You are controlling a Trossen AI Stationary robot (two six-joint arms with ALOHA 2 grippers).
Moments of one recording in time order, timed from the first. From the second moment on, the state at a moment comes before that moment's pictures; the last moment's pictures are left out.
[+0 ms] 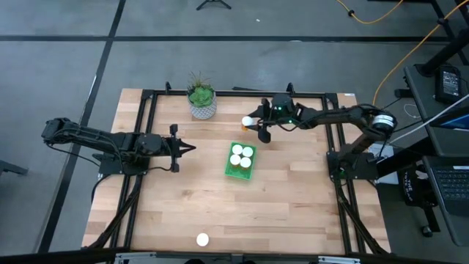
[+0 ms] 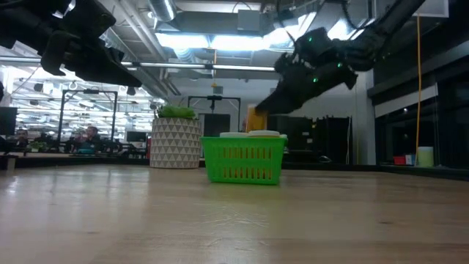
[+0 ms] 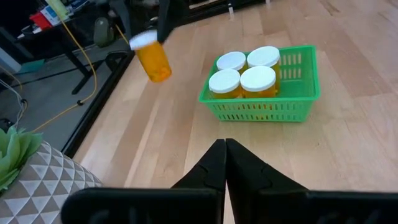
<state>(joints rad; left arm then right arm) -0.10 0.63 0.29 -0.06 -0.33 0.17 -0.45 1.60 0.78 0.36 -0.34 -0.19</state>
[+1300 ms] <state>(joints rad) -0.10 0.63 0.29 -0.06 -0.35 0.01 0.18 1.39 0.78 0.19 0.02 -0.03</state>
